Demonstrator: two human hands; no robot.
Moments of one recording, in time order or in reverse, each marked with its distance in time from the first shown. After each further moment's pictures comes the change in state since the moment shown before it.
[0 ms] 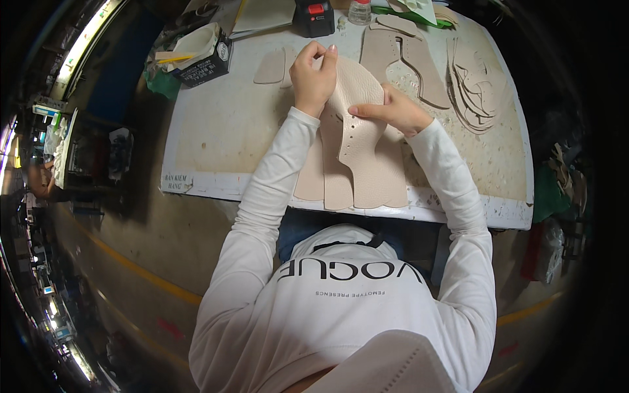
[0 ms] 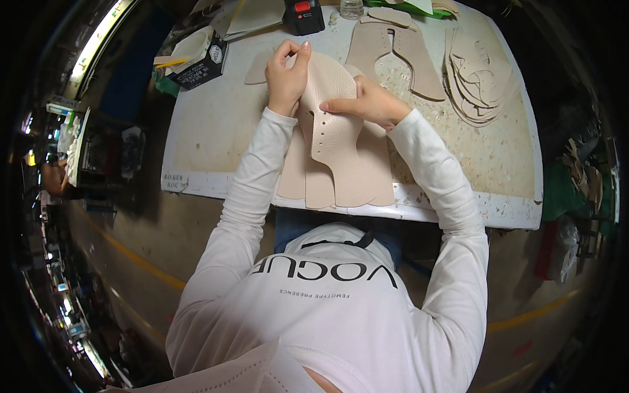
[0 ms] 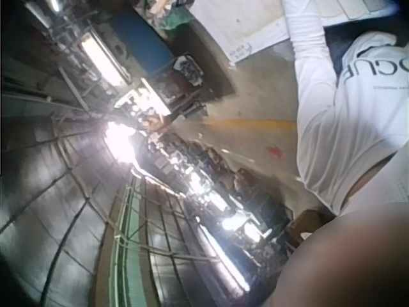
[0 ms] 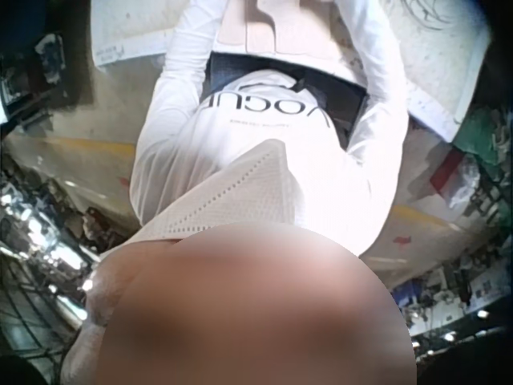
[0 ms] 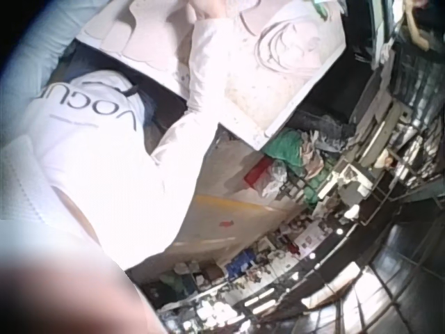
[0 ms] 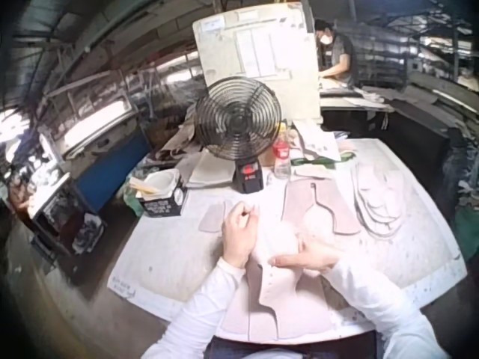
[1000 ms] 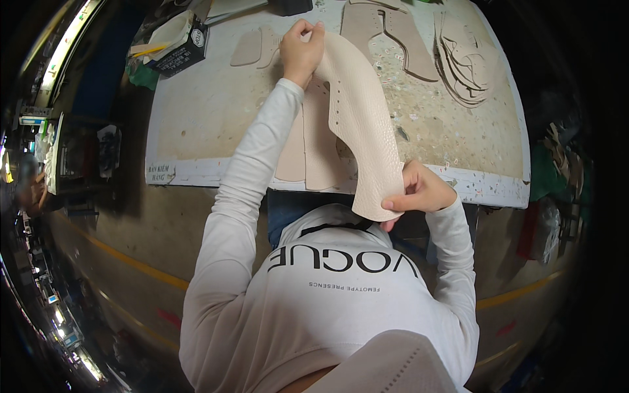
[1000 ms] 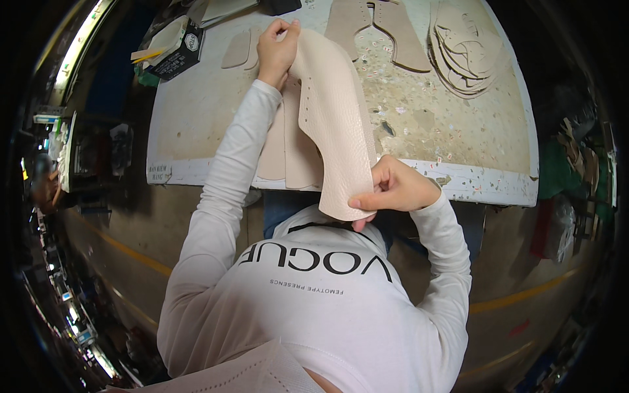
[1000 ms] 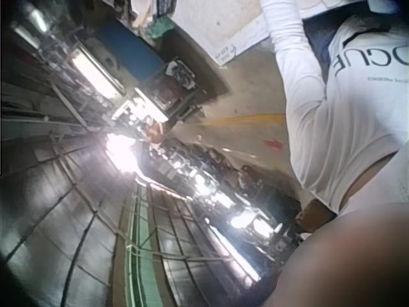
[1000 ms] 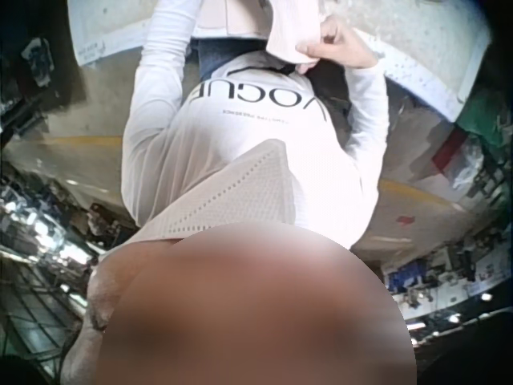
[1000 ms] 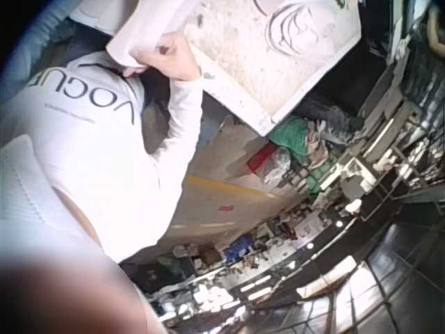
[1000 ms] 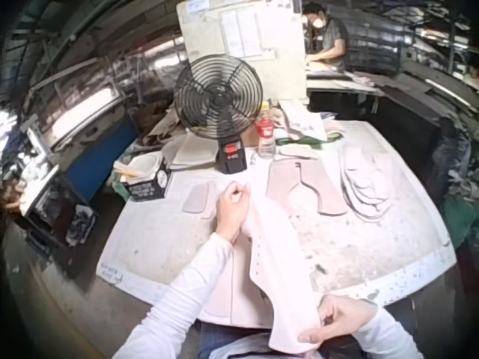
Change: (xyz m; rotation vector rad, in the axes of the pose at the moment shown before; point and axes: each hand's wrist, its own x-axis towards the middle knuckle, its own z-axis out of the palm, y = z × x) left_hand -0.001 -0.037 0.029 0.051 -0.044 -0.179; right_hand -0.155 0.011 0.026 0.325 -0.311 0.236
